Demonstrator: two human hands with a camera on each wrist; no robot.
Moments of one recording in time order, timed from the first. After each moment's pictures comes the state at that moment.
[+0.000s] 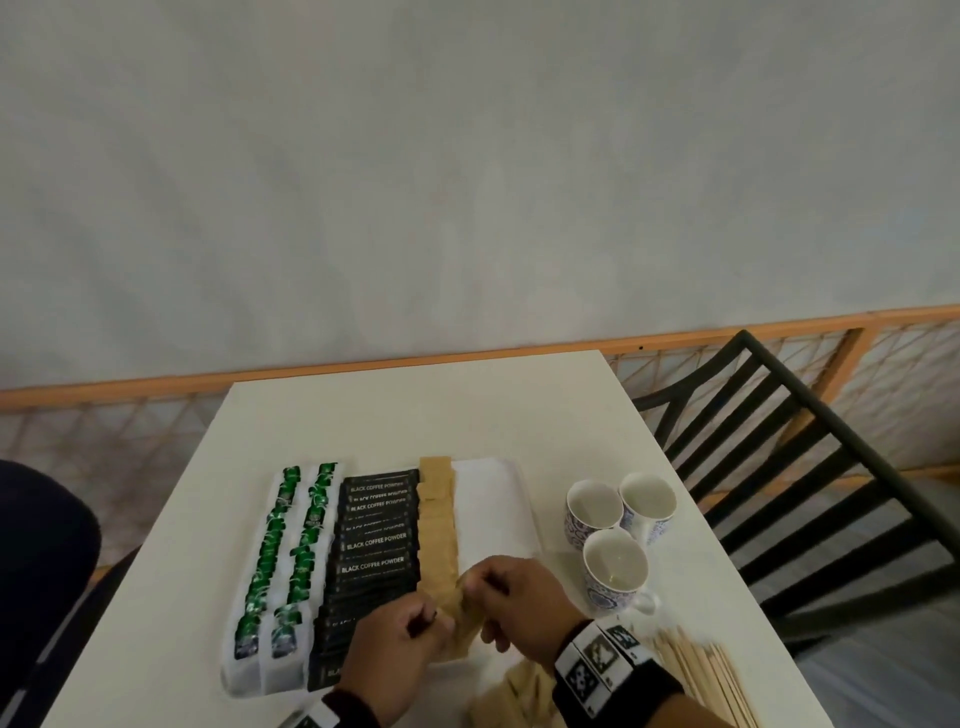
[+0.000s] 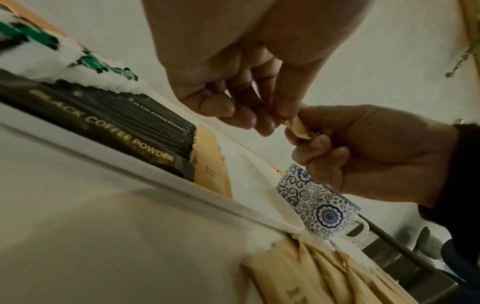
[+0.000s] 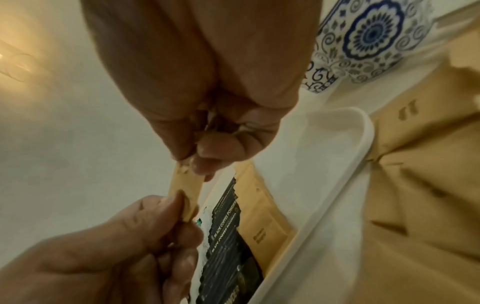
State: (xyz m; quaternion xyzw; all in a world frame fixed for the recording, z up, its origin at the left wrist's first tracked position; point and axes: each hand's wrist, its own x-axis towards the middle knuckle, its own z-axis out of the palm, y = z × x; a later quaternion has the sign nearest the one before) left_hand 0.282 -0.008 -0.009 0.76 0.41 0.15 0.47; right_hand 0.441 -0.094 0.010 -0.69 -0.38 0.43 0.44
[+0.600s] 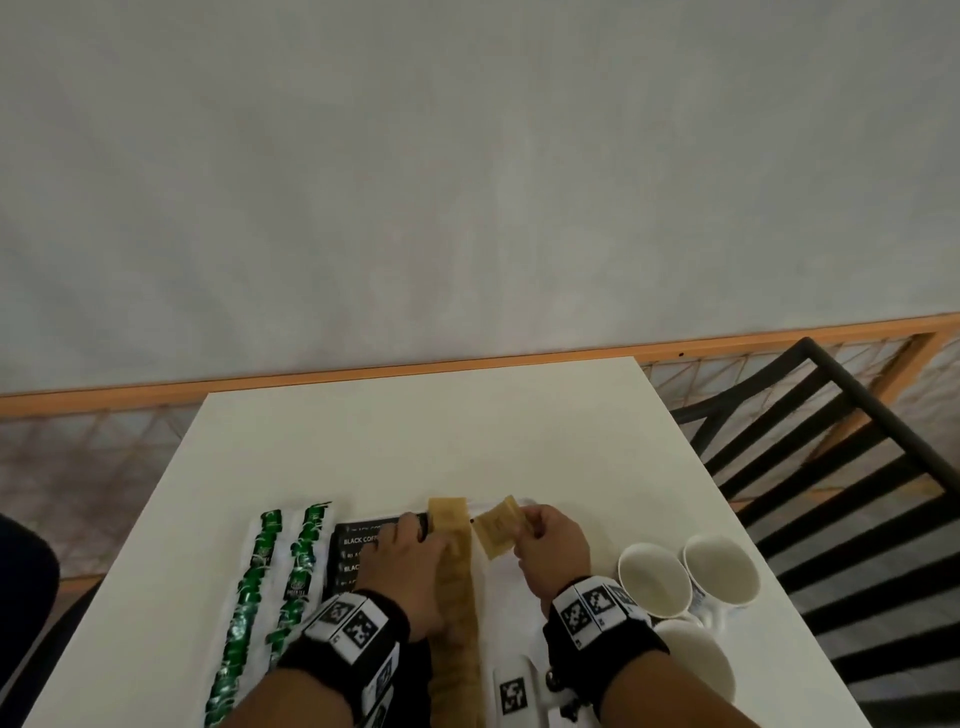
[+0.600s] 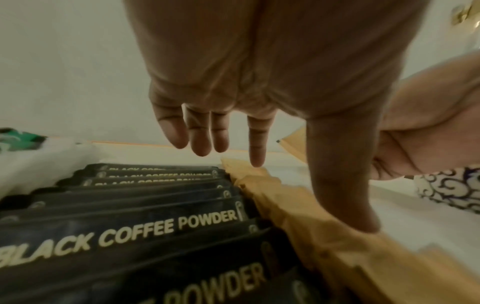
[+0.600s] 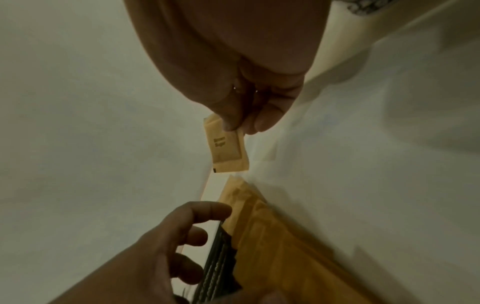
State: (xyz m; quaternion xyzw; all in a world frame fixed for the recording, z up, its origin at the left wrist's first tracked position) left_hand 0.377 0.132 0.001 0.91 0.35 -0.19 0.10; right_hand 0.527 0.039 -0.039 -0.83 -0.23 0.26 0.44
